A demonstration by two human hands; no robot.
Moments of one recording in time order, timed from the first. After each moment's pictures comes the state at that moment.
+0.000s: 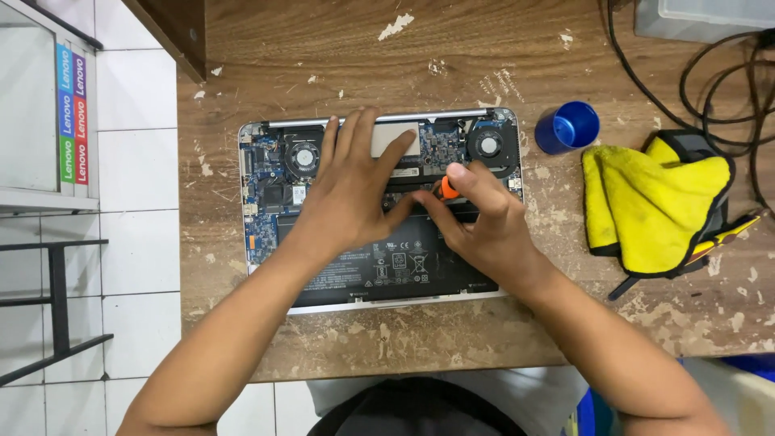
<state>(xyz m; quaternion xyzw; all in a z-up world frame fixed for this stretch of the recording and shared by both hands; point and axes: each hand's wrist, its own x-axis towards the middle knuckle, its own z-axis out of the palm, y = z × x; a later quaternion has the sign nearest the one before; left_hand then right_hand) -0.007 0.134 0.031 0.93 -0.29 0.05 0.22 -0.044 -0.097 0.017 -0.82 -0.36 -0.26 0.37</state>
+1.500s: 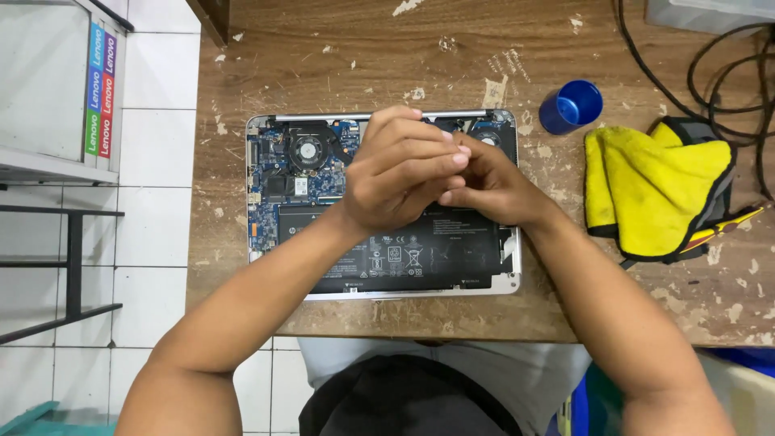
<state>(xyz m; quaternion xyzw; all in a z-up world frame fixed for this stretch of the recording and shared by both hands) -0.027 0.076 0.030 0.62 -0.37 0.44 0.53 -0.008 -0.125 0.005 -0.56 -0.35 0.21 0.72</state>
